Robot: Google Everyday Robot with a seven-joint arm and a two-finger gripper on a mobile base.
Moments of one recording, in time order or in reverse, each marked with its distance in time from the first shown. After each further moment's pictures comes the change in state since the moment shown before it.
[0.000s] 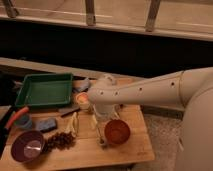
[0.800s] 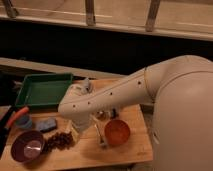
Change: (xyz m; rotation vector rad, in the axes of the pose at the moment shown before) arm -0.009 0.086 0.000 0.027 -0.001 -0.246
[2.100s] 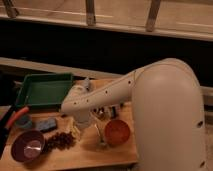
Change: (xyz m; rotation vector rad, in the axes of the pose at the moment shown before) arm -0.016 -0.020 0.052 -0.020 0.073 0.043
